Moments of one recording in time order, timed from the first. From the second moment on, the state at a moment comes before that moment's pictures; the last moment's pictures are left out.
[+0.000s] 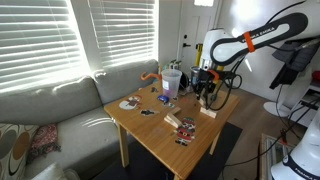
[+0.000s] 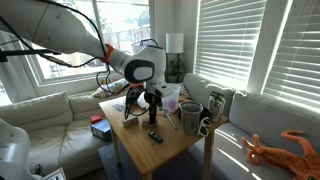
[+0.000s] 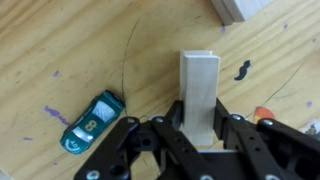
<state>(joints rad) -0.11 -0.16 -0.03 -2.31 0.08 2.14 0.58</state>
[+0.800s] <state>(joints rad) -0.10 -0.16 -0.02 -2.31 0.07 2.14 0.58</state>
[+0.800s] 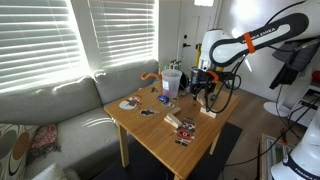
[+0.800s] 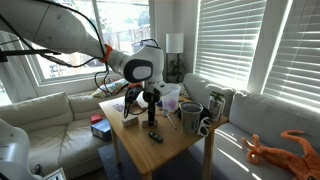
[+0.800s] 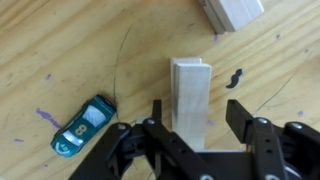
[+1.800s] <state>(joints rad) -0.07 -0.25 0.02 -2.42 -0.09 2.17 0.39</state>
